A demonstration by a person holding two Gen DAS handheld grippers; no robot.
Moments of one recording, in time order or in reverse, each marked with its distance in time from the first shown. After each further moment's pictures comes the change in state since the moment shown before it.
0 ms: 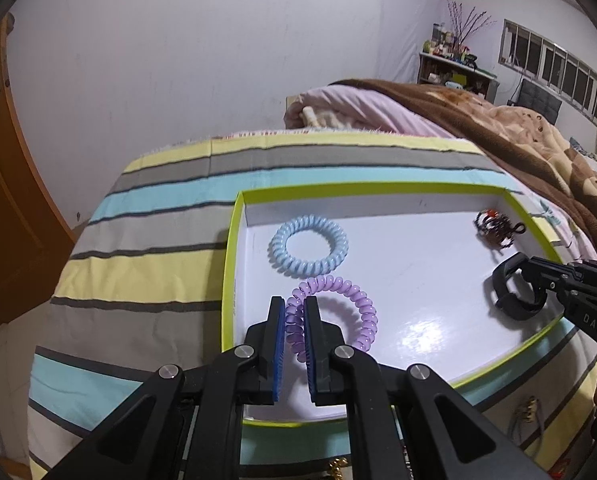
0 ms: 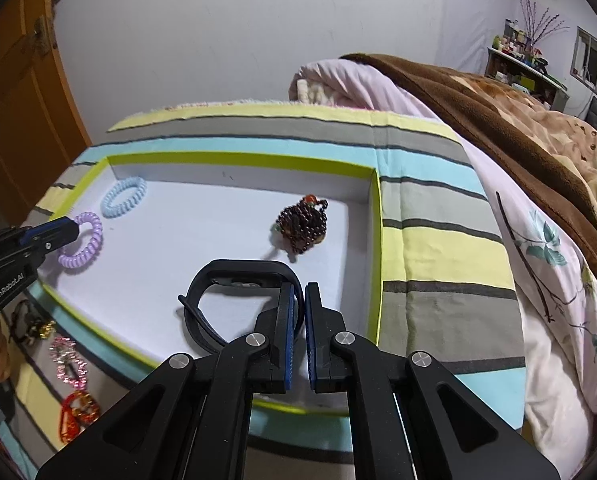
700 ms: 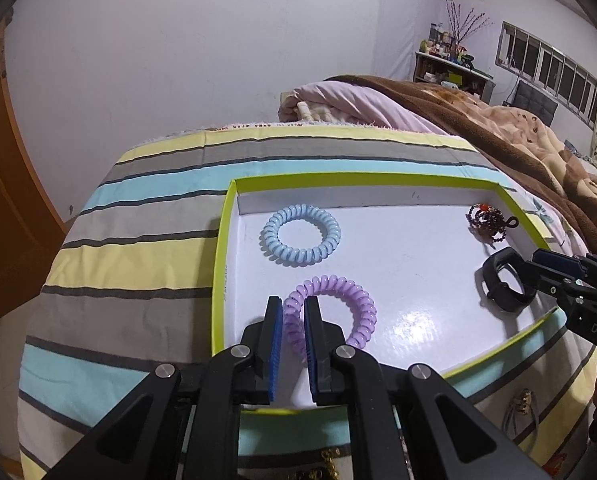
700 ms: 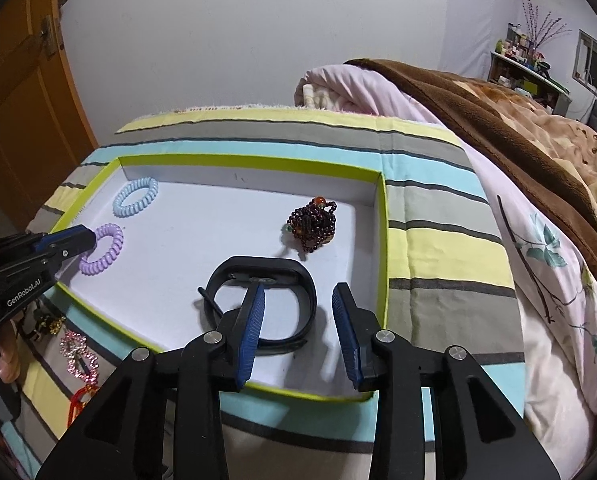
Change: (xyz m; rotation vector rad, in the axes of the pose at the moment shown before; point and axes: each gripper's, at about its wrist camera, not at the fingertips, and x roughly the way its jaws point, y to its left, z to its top) left arm -0.005 0.001 -0.005 -0.015 0.003 -0.036; right arm -0.020 0.005 -0.004 -0.005 -0.040 0.021
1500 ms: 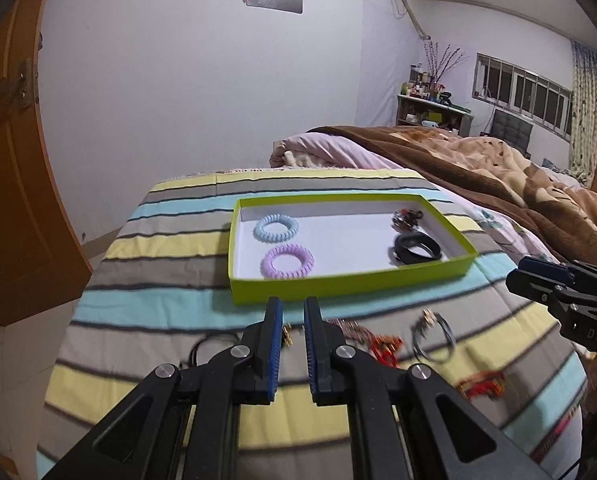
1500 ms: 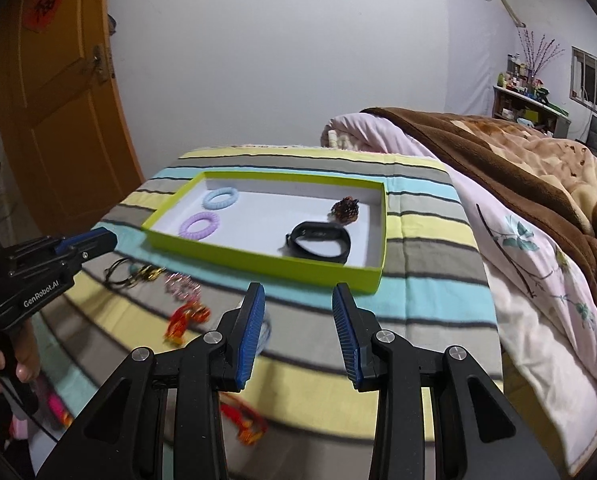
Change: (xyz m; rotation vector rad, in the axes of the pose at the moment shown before) left arm -0.136 -0.024 -0.076 0.025 -0.187 -0.020; right arm -0.116 0.024 -0.069 -0.017 -0.167 0.083
